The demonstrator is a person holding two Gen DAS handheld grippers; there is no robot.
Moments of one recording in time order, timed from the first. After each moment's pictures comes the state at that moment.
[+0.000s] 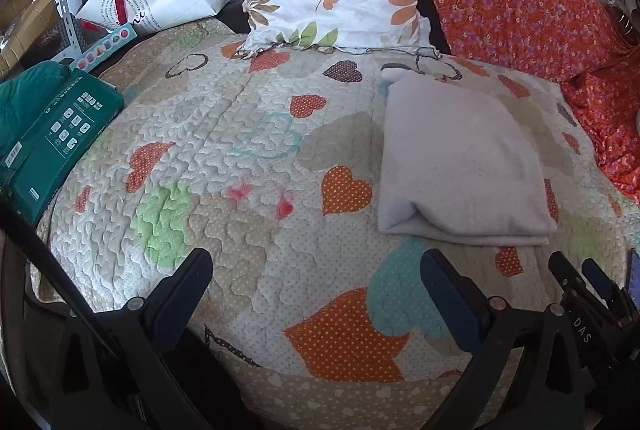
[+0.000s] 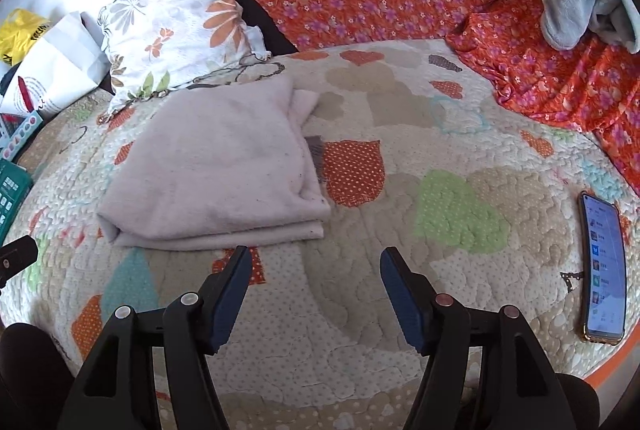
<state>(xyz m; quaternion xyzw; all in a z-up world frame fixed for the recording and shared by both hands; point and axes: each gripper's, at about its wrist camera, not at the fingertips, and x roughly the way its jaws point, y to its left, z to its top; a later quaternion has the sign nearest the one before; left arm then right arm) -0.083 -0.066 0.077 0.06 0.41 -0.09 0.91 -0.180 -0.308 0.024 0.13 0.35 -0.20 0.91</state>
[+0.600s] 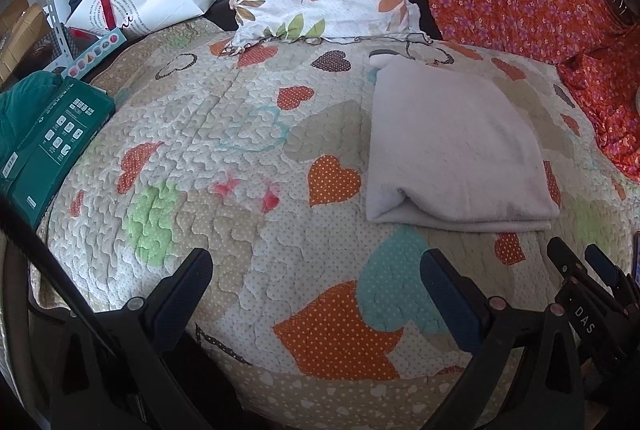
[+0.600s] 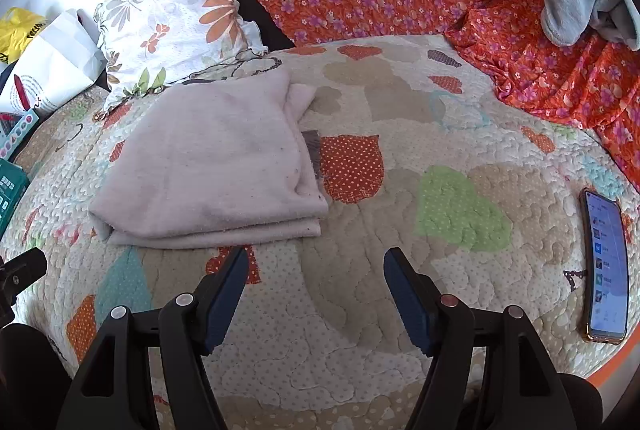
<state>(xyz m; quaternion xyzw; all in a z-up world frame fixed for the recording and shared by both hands) -0.085 -0.080 0.069 0.08 0.42 -0.10 0.90 -0.176 -0.310 0.020 0.14 0.36 -0.20 0.90</state>
